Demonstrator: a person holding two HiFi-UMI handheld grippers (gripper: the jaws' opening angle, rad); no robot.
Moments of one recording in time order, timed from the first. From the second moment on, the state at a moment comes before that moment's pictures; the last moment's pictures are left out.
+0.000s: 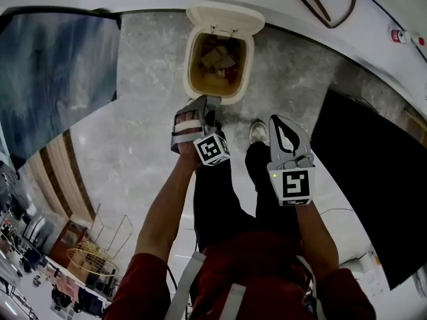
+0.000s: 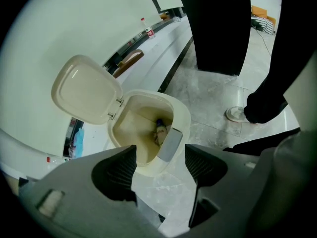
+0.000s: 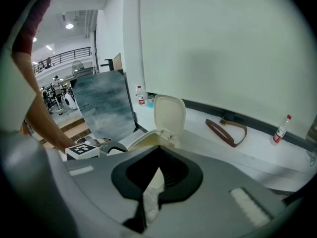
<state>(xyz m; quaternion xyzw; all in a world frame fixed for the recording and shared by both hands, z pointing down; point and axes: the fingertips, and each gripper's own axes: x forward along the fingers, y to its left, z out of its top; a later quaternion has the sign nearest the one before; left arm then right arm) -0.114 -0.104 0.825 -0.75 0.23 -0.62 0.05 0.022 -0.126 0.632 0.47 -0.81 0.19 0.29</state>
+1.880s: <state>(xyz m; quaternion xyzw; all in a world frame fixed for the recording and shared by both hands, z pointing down) -0.161 -0.046 0.334 -0.70 0.71 -0.12 -0.04 0.017 -0.093 0.271 0.42 -0.90 0.02 0.08</state>
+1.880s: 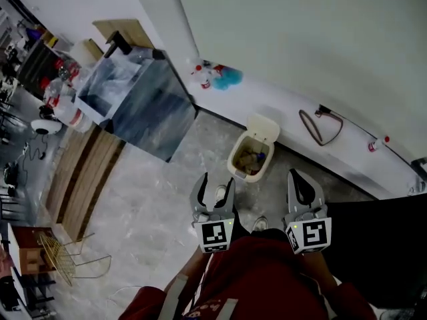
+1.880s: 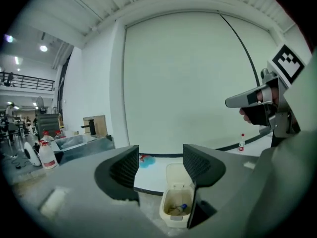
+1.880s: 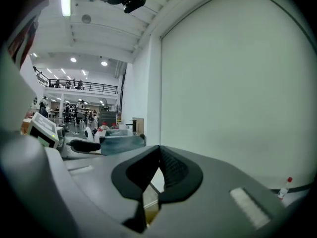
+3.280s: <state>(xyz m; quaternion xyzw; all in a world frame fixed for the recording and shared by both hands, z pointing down) -0.154 -0.030 0.218 -0.66 0.75 -0.04 0.06 0.032 -0.083 0.204 0.41 -0.91 -0.03 0.01</state>
